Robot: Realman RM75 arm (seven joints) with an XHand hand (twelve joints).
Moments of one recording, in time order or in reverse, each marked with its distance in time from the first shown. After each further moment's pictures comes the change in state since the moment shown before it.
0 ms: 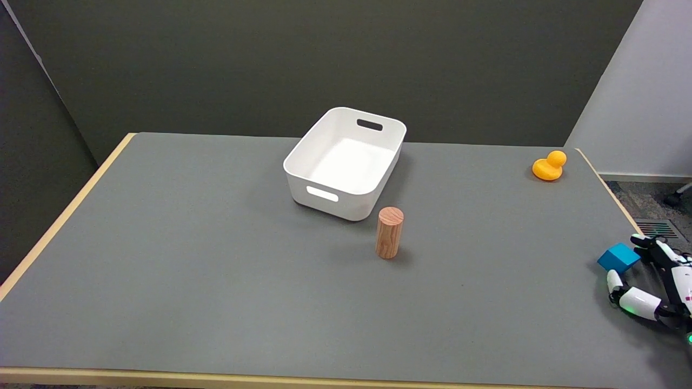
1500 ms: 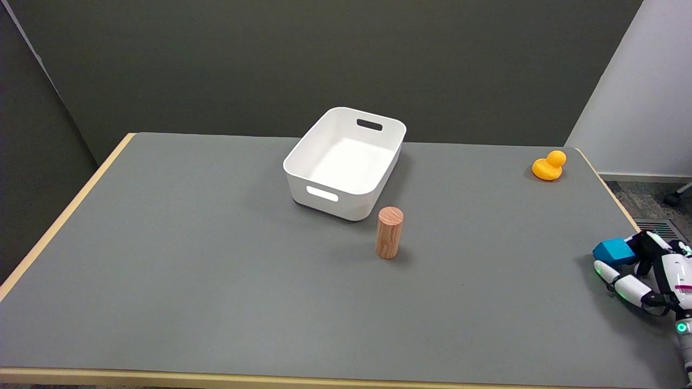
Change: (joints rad) arm 0.016 0.001 0.003 0.054 -0.002 0.032 -0.060
